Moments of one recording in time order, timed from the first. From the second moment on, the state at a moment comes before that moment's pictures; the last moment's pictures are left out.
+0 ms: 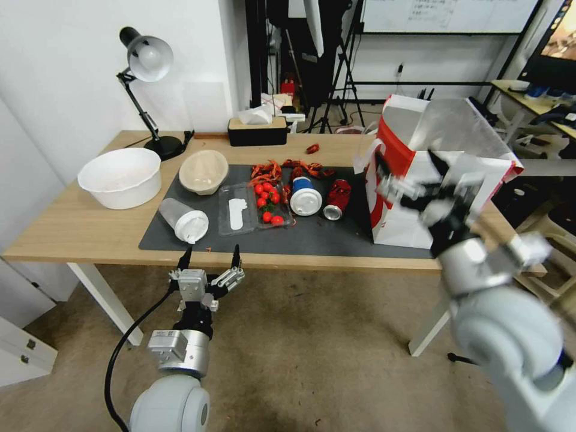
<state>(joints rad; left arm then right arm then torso) 1.64 -1.61 -0.47 -2.20 -0.05 0.00 0.01 -1.41 1.03 0.40 2.38 0.43 -0.06 0.27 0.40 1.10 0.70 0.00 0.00</state>
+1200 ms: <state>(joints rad) 1.64 -1.61 -0.48 -2.17 -0.04 -0.03 0.01 -1.40 1.17 0.17 2.14 0.26 -0.07 0.49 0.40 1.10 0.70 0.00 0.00</state>
